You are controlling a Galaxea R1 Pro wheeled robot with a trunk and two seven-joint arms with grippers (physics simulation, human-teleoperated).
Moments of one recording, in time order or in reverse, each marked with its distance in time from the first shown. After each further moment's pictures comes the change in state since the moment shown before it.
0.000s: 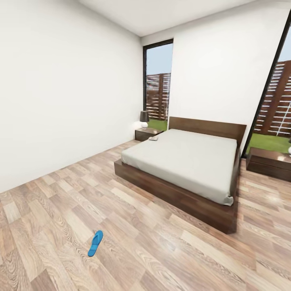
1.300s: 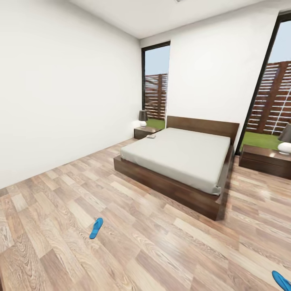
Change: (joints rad) left arm 0.000 -0.001 0.000 0.000 0.000 0.000 0.000; right arm 0.000 0.000 0.000 0.000 0.000 0.000 0.000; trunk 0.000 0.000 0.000
